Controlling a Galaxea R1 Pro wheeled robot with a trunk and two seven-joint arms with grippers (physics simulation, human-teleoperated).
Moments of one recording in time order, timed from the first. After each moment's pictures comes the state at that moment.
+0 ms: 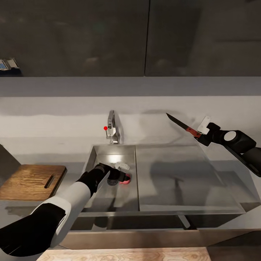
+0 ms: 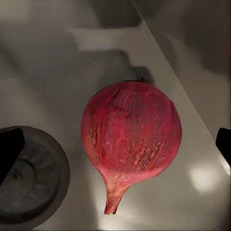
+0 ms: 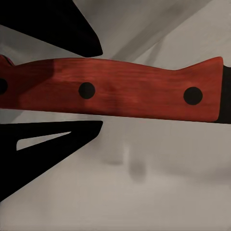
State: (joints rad) left arm -1.05 -0.15 -0.31 -0.33 0.00 0.51 -0.34; right arm -1.09 -0.73 0.67 -1.37 0.17 0.63 0.45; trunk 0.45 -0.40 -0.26
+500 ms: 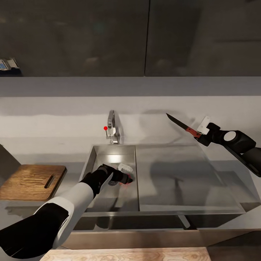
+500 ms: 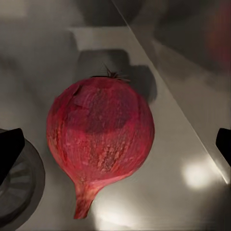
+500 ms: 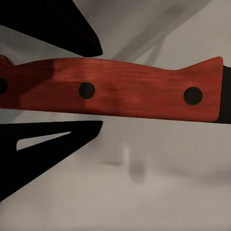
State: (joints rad) left arm -1.05 -0.17 -0.35 -0.31 0.00 0.50 -0.34; right arm -1.09 -0.73 0.67 -1.37 0.17 0.63 0.45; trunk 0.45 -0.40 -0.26
